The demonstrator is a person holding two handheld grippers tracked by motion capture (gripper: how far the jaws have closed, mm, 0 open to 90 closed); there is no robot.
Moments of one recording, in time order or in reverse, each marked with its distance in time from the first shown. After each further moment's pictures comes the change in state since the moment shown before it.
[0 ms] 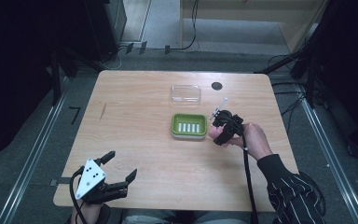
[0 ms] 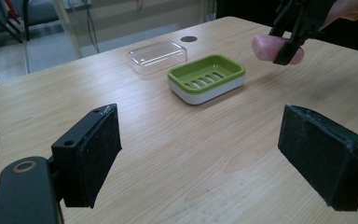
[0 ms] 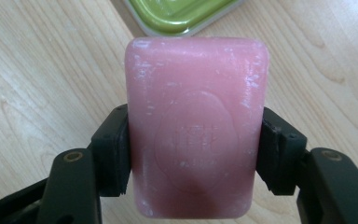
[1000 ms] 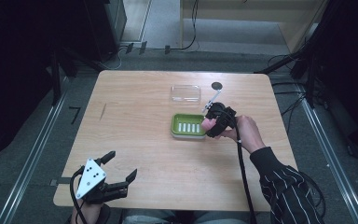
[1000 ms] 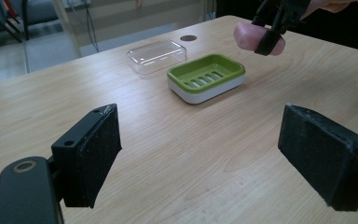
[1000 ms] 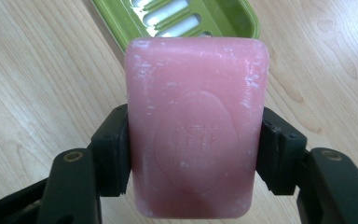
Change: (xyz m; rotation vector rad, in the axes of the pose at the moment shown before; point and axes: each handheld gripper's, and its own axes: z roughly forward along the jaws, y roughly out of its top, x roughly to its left) left arm 0.000 0.000 0.000 0.007 -0.001 0.003; right arm 0.000 0.029 -0.008 -0.072 0.004 -0.032
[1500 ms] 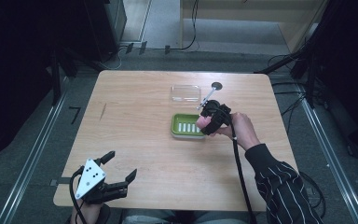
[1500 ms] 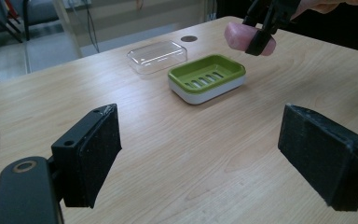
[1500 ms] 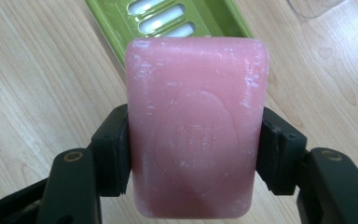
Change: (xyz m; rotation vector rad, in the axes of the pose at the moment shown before) left arm 0.000 0.000 0.000 -0.005 0.003 -0.006; right arm 0.002 0.015 0.002 -0.021 0.007 -0.027
